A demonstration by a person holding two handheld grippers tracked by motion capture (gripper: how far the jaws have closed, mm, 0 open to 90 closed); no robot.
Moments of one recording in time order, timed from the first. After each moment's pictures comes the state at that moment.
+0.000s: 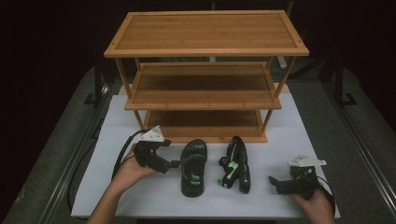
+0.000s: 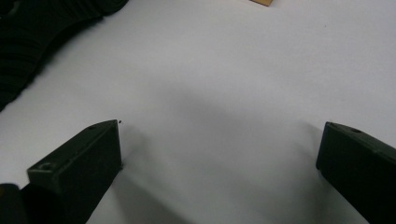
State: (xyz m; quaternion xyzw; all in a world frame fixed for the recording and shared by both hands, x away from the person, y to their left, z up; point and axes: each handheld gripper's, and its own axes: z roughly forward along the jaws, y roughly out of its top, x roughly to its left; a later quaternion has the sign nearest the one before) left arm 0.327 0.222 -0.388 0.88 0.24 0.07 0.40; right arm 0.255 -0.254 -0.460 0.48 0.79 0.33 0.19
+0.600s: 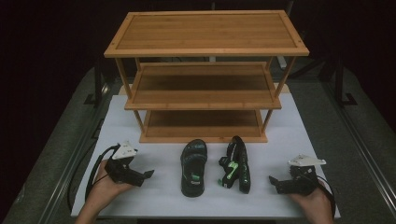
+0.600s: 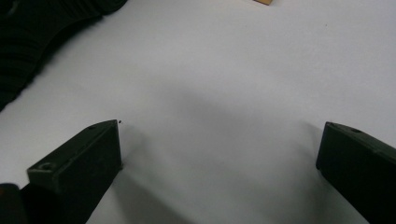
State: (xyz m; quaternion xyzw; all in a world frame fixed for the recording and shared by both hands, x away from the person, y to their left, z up) left arm 0.285 0.297 -0.416 0.86 0.33 0.16 0.35; right arm 0.256 -0.255 -0.459 0.48 0.79 0.33 0.18
